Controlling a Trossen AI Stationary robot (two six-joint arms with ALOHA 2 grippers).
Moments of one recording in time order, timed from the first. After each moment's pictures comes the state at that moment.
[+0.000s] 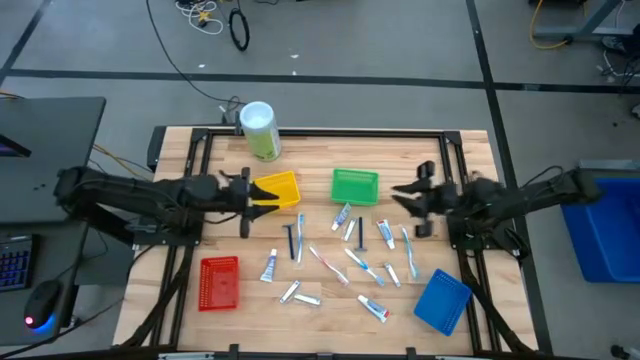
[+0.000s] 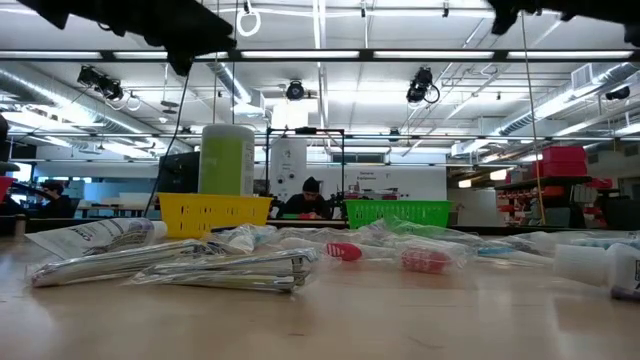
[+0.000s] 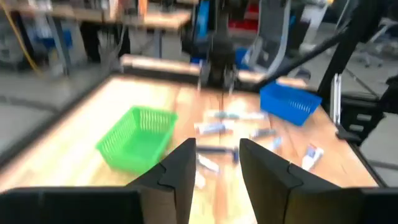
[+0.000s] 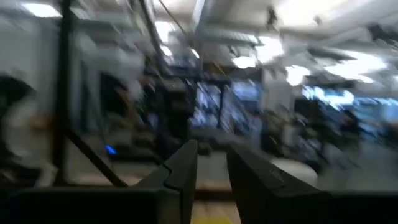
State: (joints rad) left arm -0.07 0.84 0.54 0.07 -0.17 -0.17; right arm 0.17 0.76 0.36 0.68 0.29 -0.19
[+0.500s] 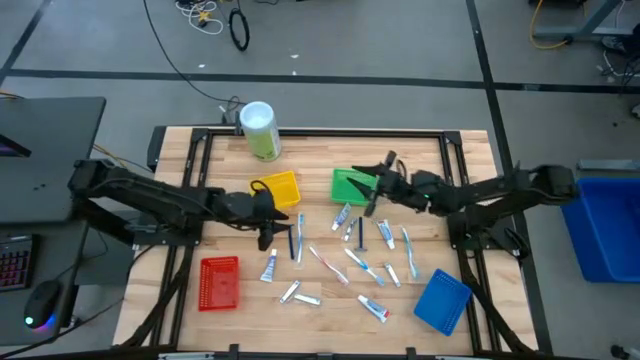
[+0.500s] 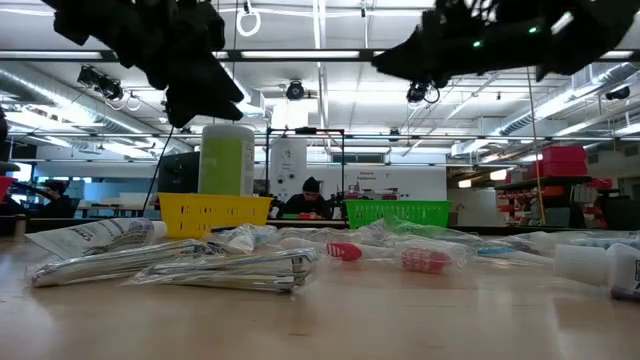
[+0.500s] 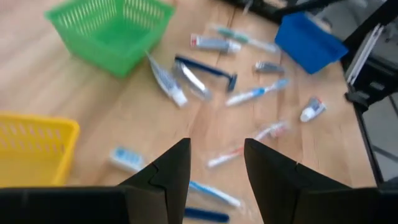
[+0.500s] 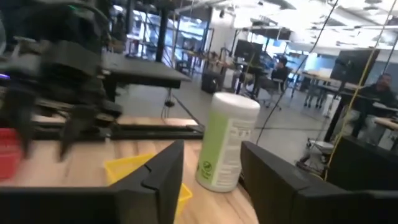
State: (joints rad) left arm -0.14 1.14 0.61 -0.02 -0.16 -0.51; right arm -0.08 1.31 0.52 0.84 0.30 -0.22
